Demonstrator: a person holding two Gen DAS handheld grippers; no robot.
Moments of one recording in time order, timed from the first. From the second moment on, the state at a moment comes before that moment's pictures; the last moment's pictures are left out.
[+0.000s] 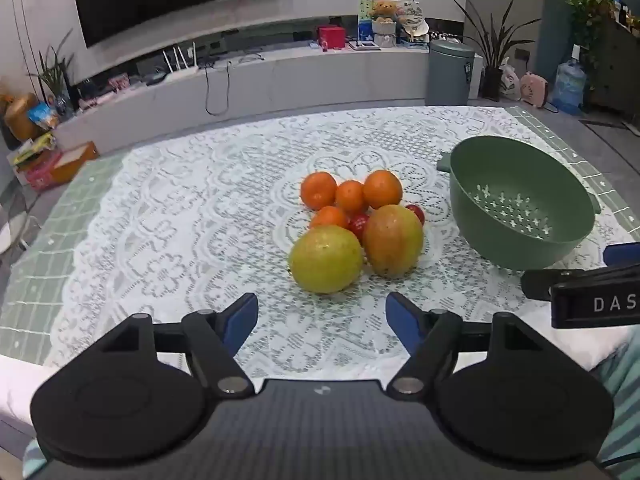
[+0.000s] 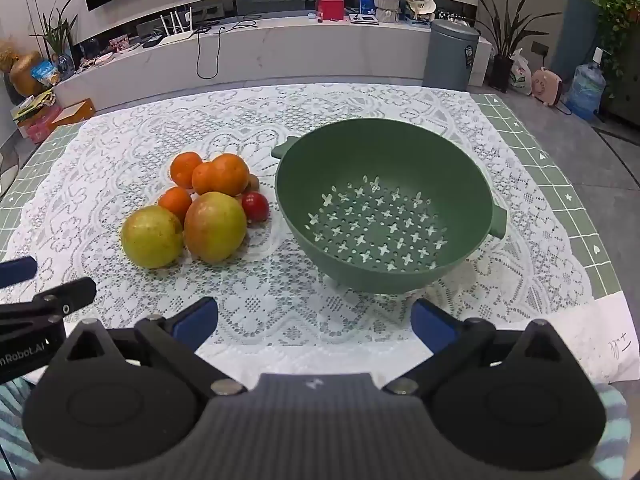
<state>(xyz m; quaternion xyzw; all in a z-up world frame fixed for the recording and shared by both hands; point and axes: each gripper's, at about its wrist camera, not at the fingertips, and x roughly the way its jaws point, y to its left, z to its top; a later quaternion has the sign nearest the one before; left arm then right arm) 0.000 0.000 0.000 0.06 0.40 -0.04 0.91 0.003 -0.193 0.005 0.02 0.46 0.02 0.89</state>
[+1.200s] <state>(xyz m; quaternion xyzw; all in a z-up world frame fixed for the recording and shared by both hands) 0.001 0.004 -0.007 0.06 0.41 -0.03 0.91 0.002 -0.183 0.000 0.00 0.45 0.01 0.89</state>
